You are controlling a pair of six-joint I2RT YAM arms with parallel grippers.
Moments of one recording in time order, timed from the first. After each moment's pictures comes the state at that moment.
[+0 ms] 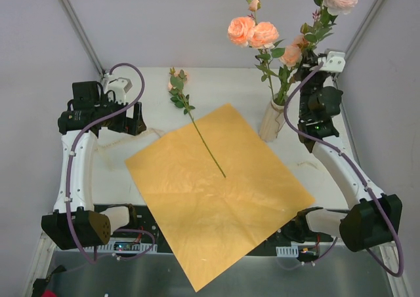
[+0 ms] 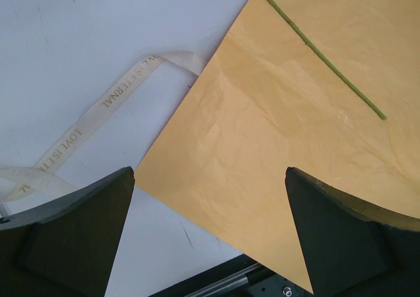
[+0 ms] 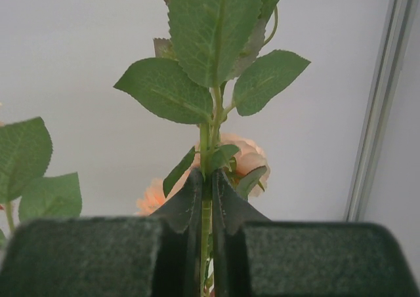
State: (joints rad) left arm 0.14 1.17 1.31 -0.98 0.49 0.24; right arm 0.29 1.22 1.05 0.64 0.33 -0.06
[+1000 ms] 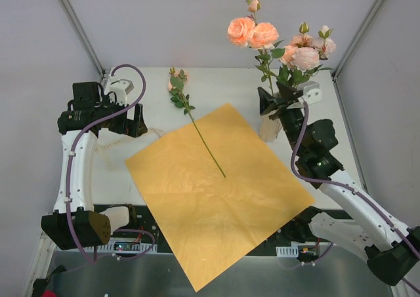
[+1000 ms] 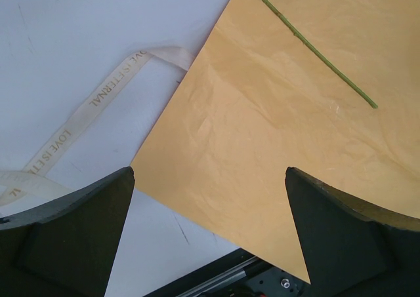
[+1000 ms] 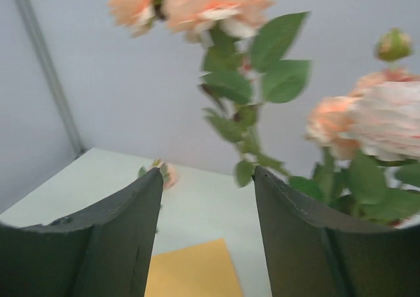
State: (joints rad) left arm 0.14 1.17 1.31 -1.02 0.52 0.27; right arm 0.58 0.89 0.84 0.42 0.25 -0.02
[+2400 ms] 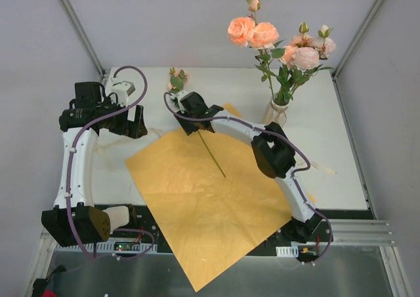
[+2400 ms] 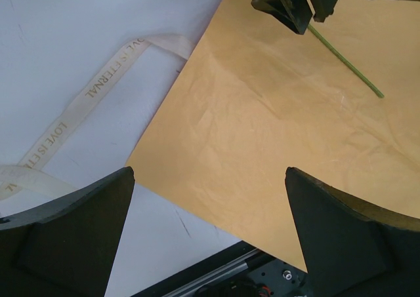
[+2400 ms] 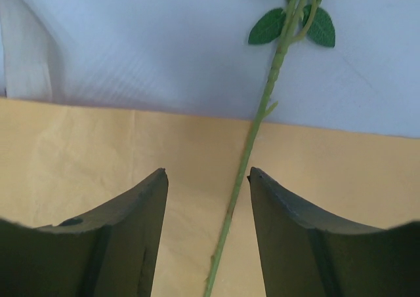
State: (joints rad) left arm 0.14 1.19 1.31 -1.04 0.52 0.29; right arm 0.85 2.27 1.86 -0.40 0.12 0.03
